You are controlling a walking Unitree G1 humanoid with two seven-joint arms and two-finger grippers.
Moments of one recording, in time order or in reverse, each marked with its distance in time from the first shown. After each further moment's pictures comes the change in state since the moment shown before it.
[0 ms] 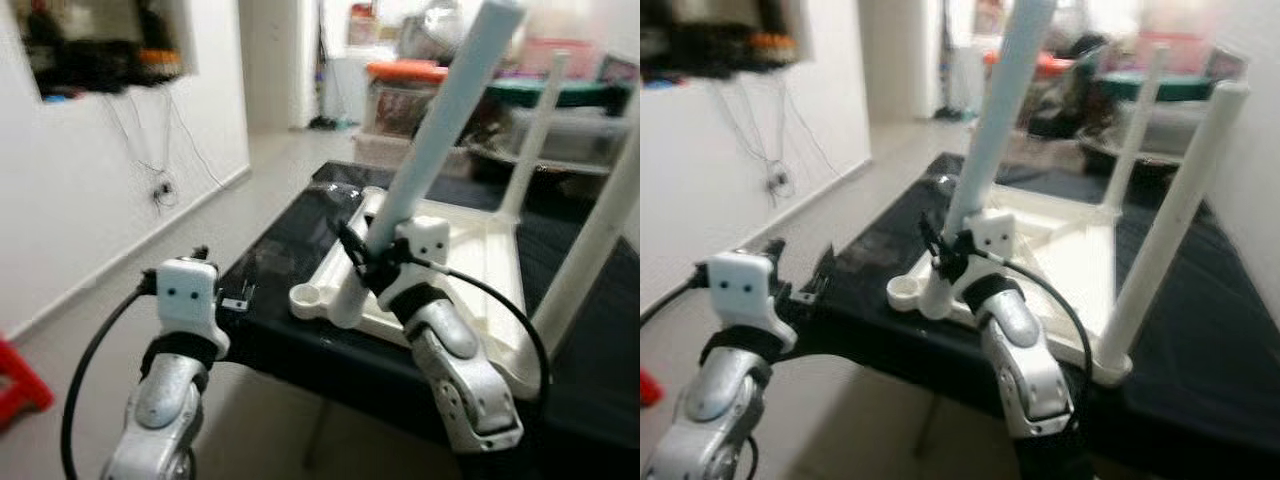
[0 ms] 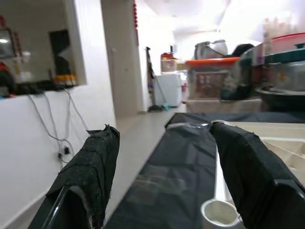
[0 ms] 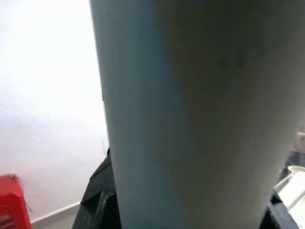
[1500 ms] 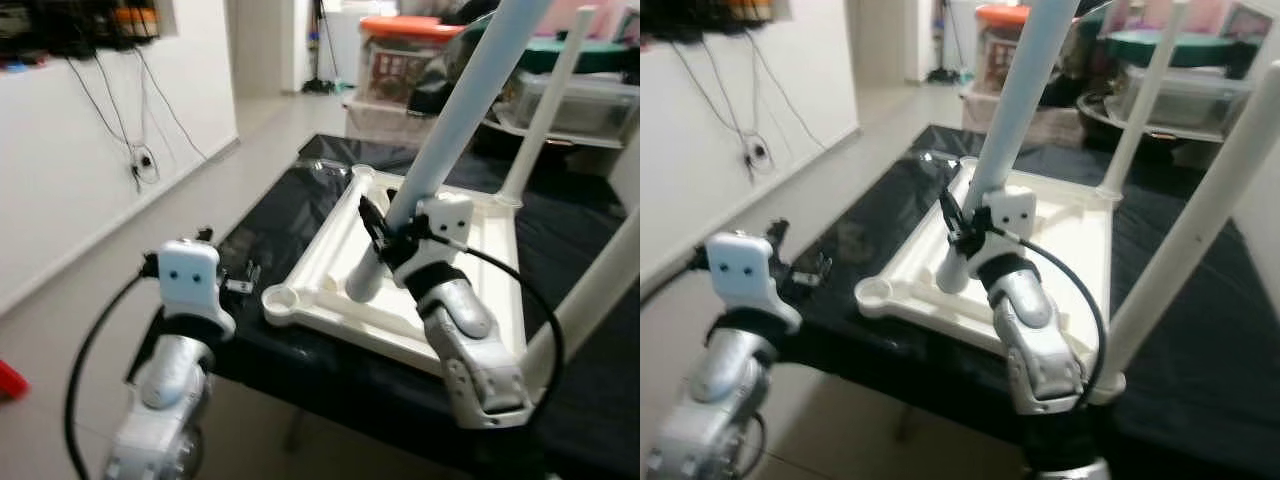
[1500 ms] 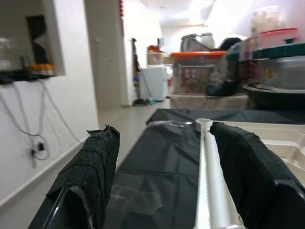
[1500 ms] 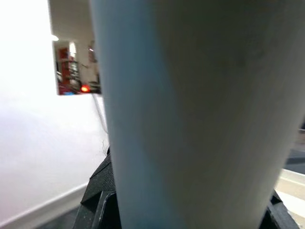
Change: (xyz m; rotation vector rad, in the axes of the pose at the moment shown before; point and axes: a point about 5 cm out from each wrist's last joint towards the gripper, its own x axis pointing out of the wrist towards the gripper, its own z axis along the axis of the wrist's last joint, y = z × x) left arm 0.010 0.001 0.012 0.002 -0.046 -0.004; right arm 0.011 -0.005 0.014 -0.010 -0.068 -0.047
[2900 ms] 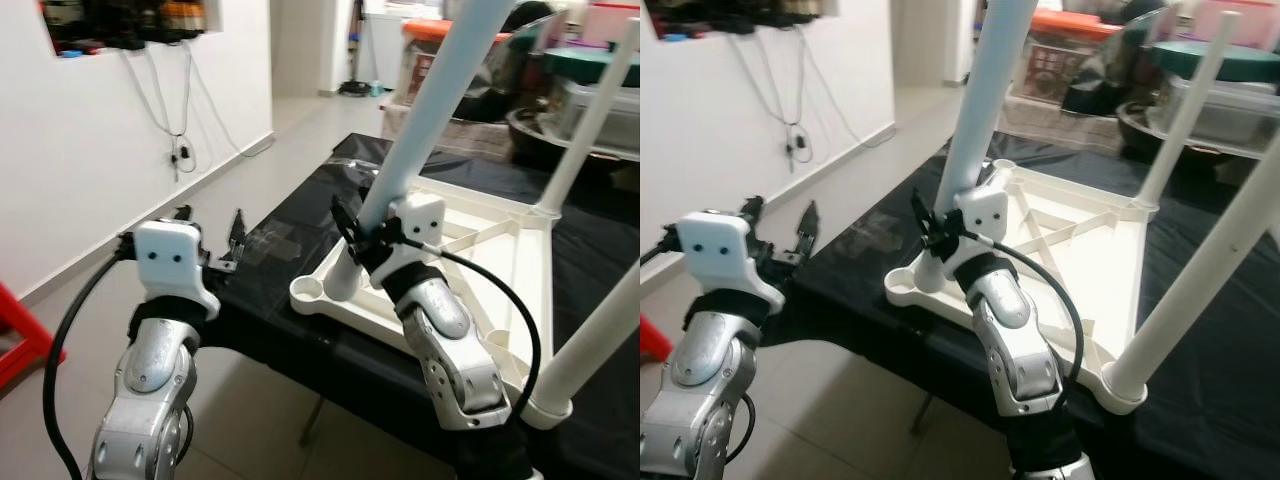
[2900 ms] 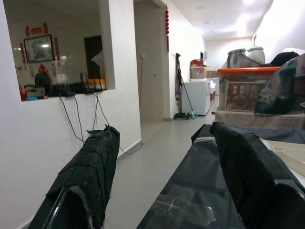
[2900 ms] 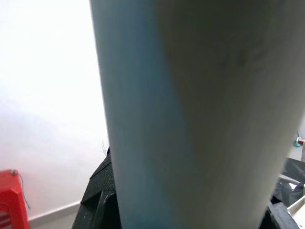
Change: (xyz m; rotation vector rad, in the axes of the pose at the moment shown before) left arm 0.009 0.008 0.016 0.012 -0.067 0.043; right arm 0.005 0.011 0.005 -0.027 -0.024 0.055
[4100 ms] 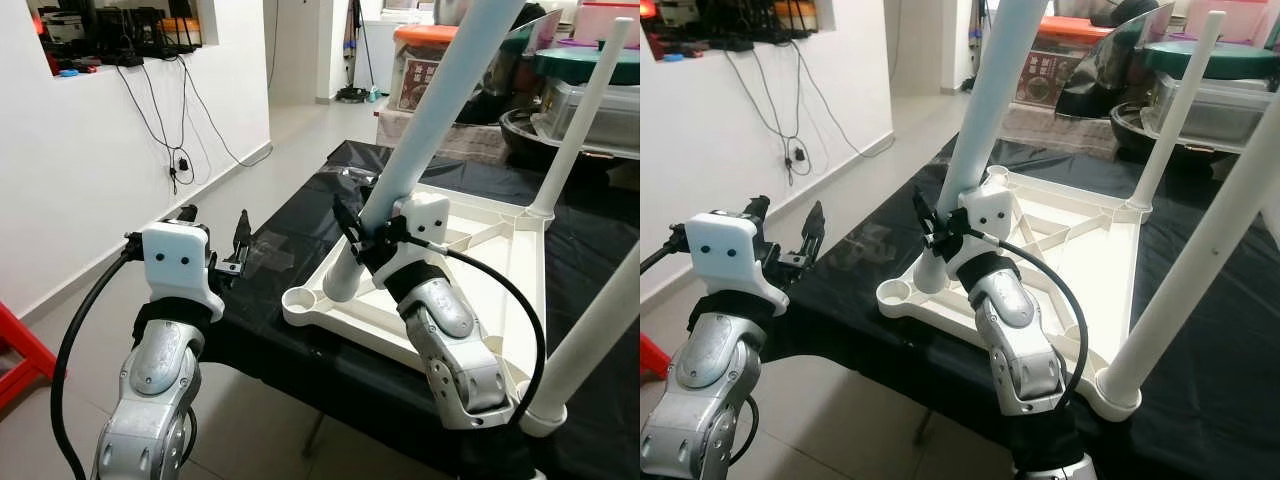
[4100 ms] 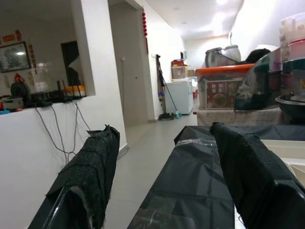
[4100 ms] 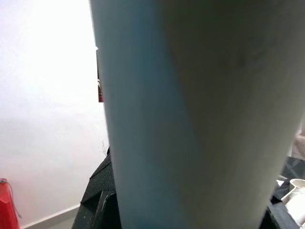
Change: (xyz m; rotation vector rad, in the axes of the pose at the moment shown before) left arm -0.001 -0.005 0.001 0.025 -0.005 -0.019; right arm -0.001 -0.002 -0.001 0.018 0.003 0.008
